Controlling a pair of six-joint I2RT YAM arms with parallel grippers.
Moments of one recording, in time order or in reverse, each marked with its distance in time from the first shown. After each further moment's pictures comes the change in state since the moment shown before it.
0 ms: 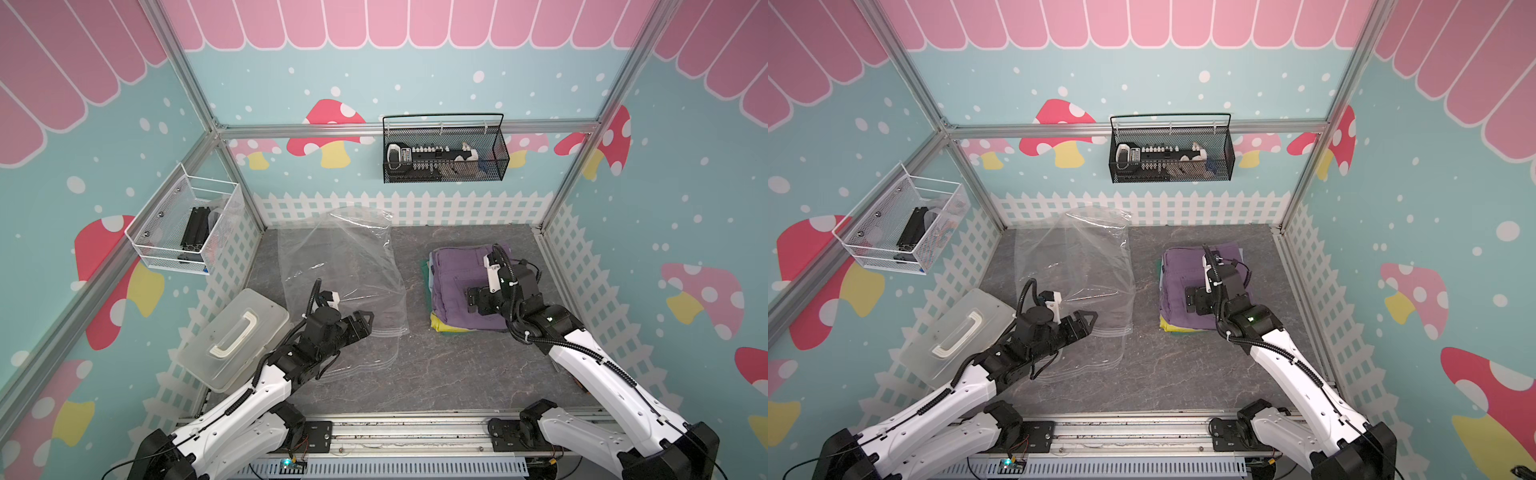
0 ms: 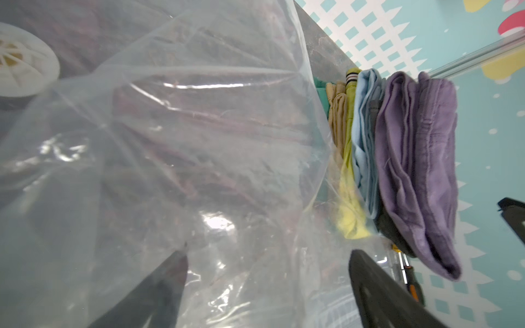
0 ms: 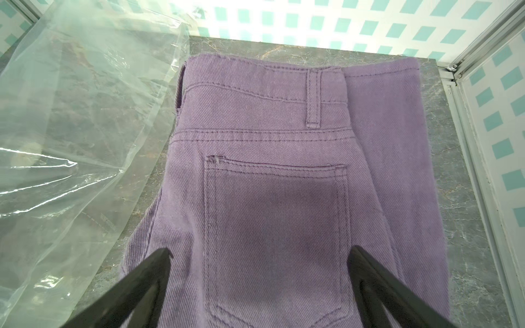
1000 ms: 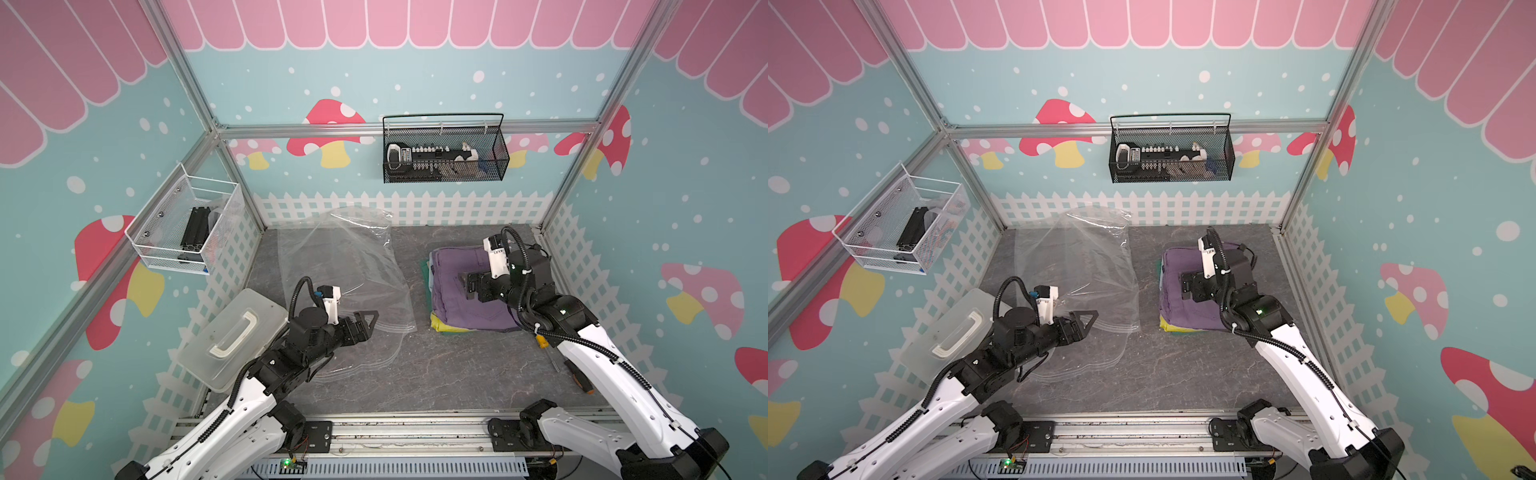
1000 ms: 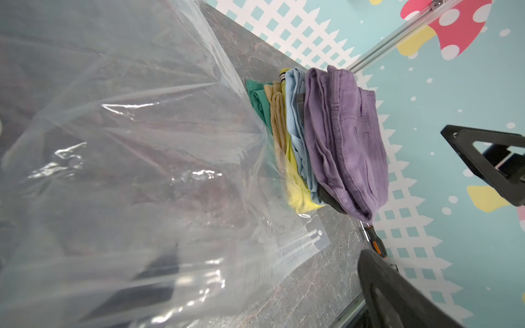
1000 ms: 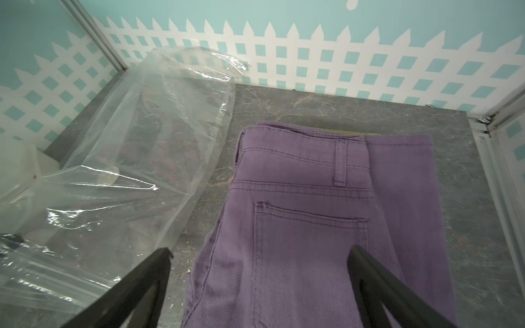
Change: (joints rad) left arm -0.026 -0.182 0.073 -0.113 0.101 0.114; right arm -0.001 0.018 0.174 -0.017 -0.160 -0.018
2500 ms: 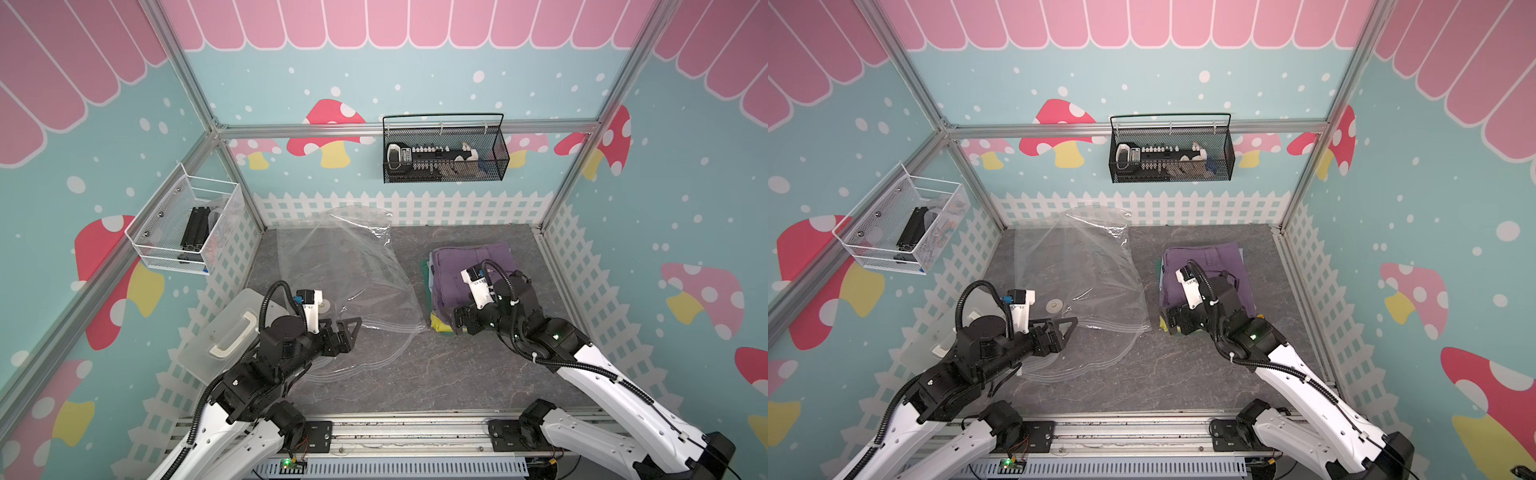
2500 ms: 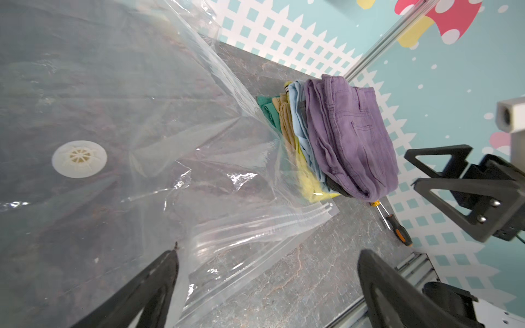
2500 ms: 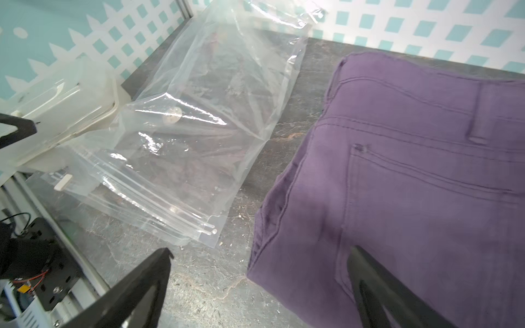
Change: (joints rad) left arm -0.002 -0.170 0.145 -0.325 -0.120 0.156; right arm 0.178 -0.138 -0.195 0.001 -0.026 0.036
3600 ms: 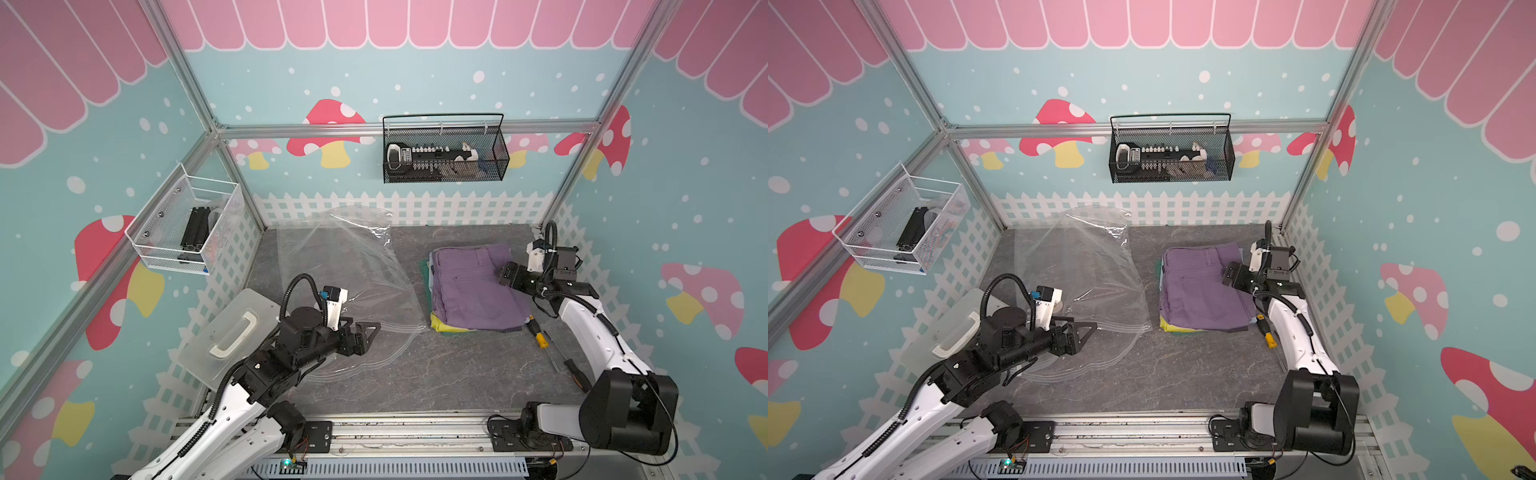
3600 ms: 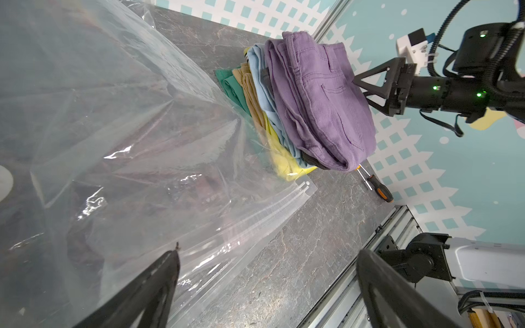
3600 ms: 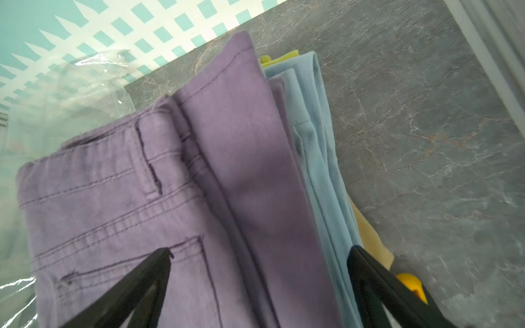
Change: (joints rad) left arm -0.032 0.138 -0.029 0.144 0.183 0.082; right arm -0.752 0.447 0.090 0.145 -0.315 0.073
